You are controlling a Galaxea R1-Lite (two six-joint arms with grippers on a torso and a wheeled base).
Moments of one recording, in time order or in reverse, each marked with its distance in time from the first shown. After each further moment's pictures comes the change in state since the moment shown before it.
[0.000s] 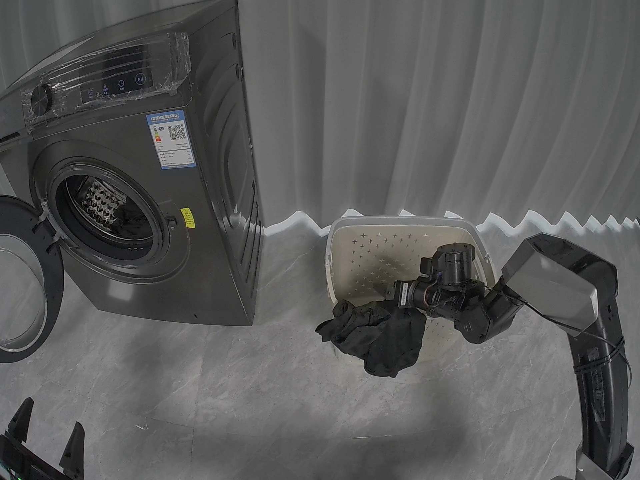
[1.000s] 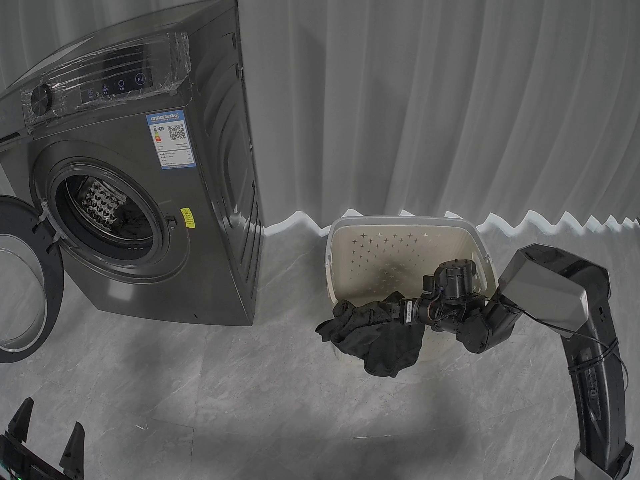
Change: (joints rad) left arm 0.000 0.000 0.000 0.000 0.000 0.000; right arm -0.024 0.057 0.033 0.001 0.001 -0.072
